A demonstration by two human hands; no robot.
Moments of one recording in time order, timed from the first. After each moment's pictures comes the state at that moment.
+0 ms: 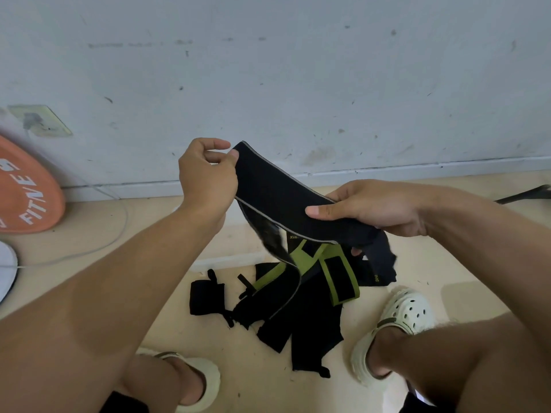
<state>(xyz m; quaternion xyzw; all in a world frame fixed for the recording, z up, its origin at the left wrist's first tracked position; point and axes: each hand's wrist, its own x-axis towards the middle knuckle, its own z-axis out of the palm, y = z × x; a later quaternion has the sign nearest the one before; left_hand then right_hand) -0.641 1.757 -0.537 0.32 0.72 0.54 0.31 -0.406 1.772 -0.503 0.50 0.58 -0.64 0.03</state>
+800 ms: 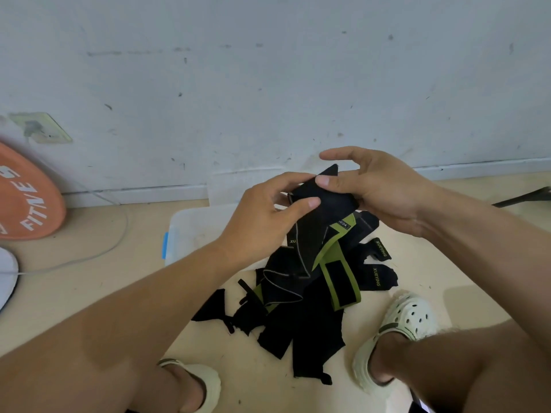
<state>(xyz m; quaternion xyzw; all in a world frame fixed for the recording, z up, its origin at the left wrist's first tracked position) -0.598 1.723 -0.539 0.60 0.56 0.39 0.42 -0.408 1.777 -0.494 0.52 0.51 -0.63 -0.27</state>
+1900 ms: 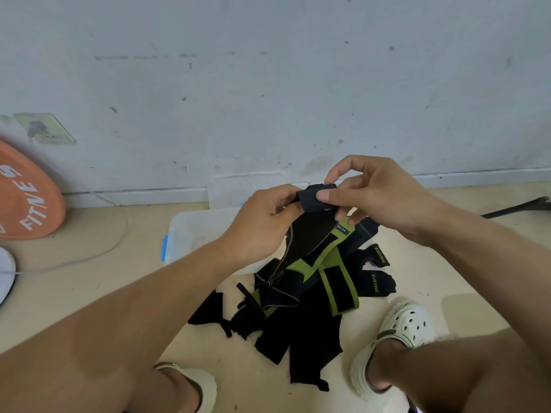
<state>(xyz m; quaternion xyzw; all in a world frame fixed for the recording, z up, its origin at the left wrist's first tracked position) -0.603 1.729 -0.546 0.59 0.56 0.36 0.46 -0.405 1.770 -0.490 0.52 0.63 -0.52 -0.22</state>
